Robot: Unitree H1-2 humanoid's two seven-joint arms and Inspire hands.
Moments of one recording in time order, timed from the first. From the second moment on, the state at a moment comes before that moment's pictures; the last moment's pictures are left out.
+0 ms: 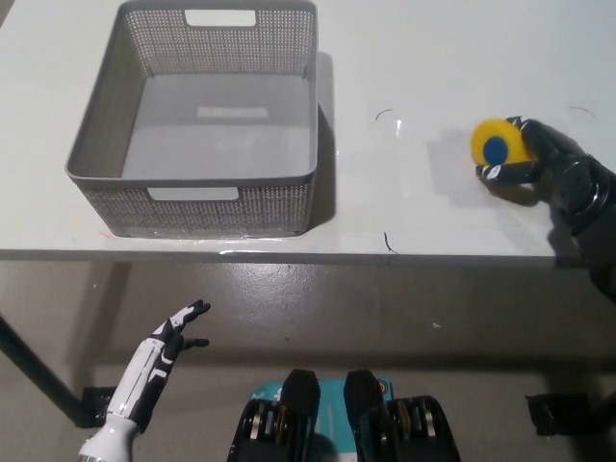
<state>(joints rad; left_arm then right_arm) -0.08 0.21 -0.06 0.29 0.06 -0.44 -0.11 -1.11 -0.29 0.33 1.40 -0.47 -0.09 -0.04</state>
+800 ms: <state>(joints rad) -0.10 0.21 -0.05 0.31 0.06 -0.44 -0.11 -1.12 -0.27 0.29 1.41 -0.43 -0.19 -0.23</state>
